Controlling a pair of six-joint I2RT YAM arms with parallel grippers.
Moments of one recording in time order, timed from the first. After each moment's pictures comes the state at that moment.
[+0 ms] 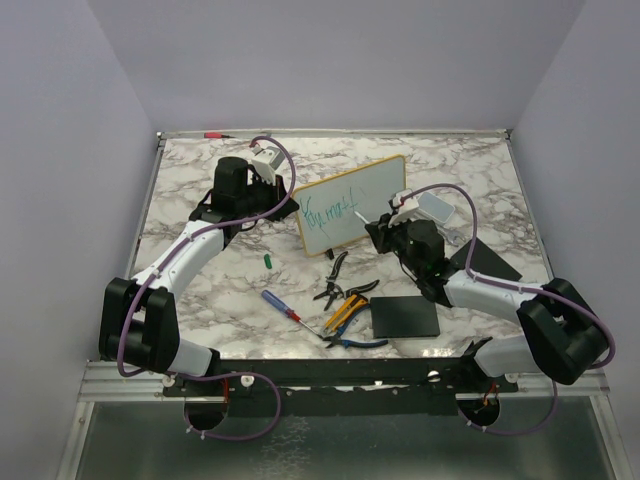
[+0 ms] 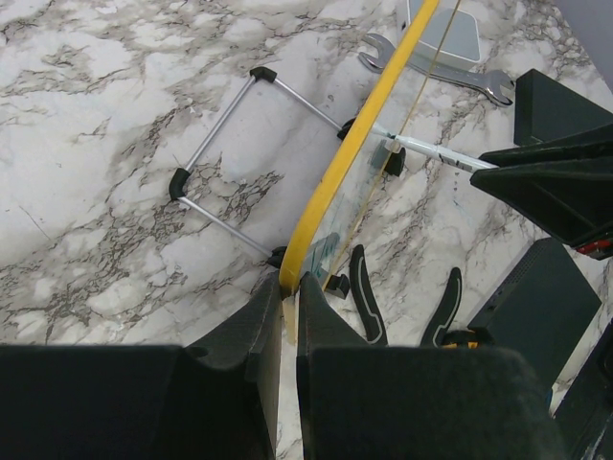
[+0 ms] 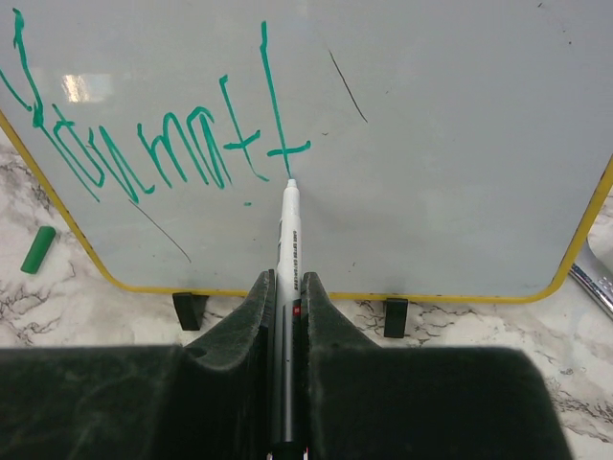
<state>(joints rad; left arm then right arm) -0.28 1.42 1.00 -0.06 0.53 -0.15 0.62 1.35 0.52 0.64 0.11 0.14</state>
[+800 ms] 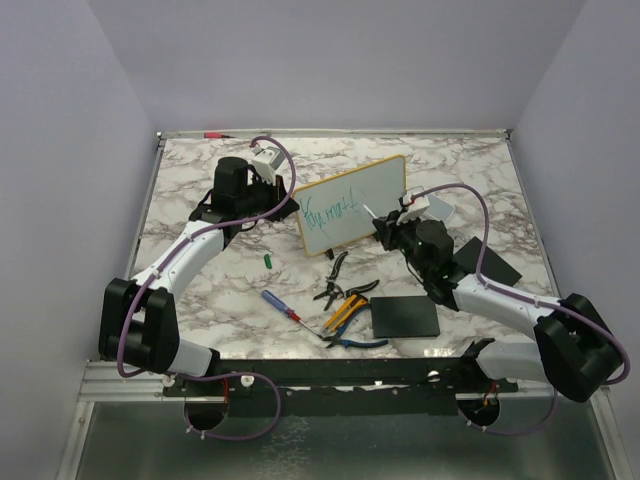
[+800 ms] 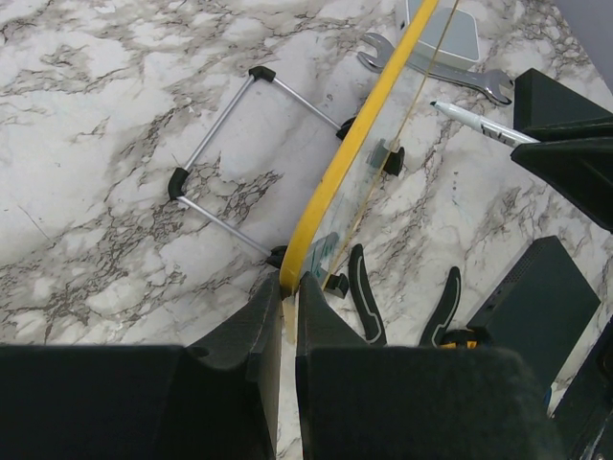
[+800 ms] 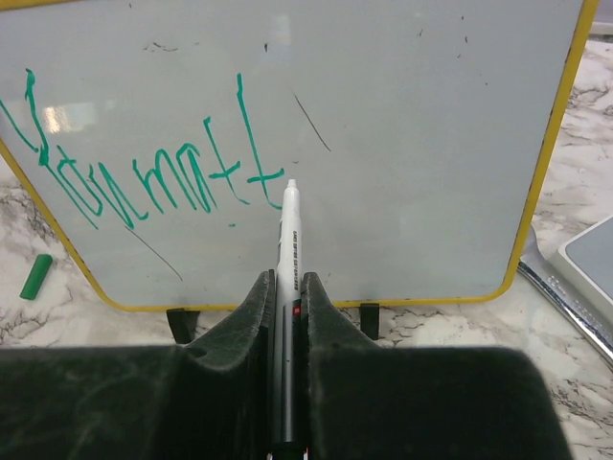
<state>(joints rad) -0.28 1.42 1.00 -0.06 0.53 -0.15 0.61 1.24 0.52 0.58 0.18 0.14</state>
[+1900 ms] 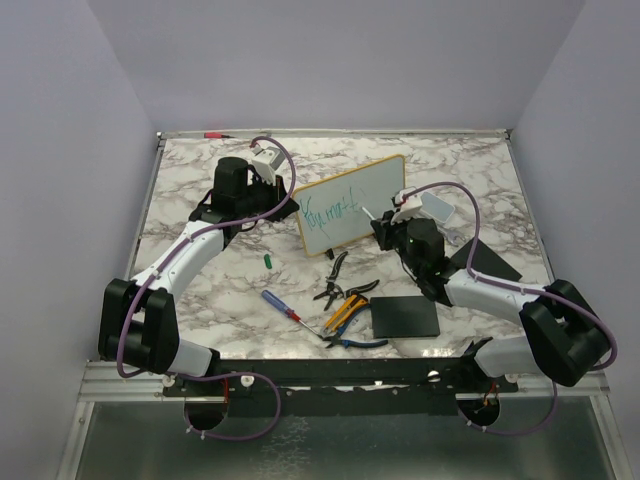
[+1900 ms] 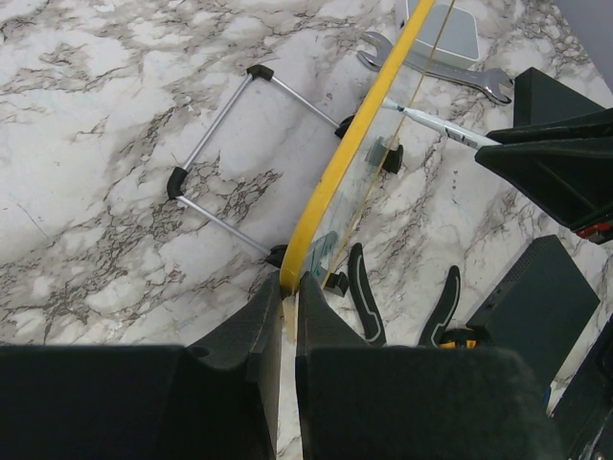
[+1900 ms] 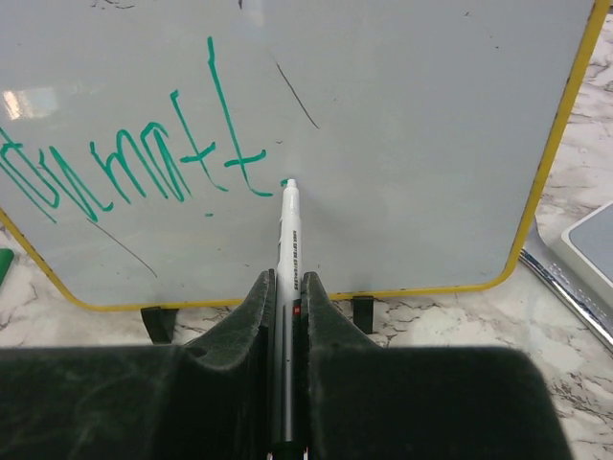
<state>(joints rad) -0.28 1.42 1.00 -0.07 0.53 -0.15 0.62 1.34 0.54 0.60 0.20 0.13</state>
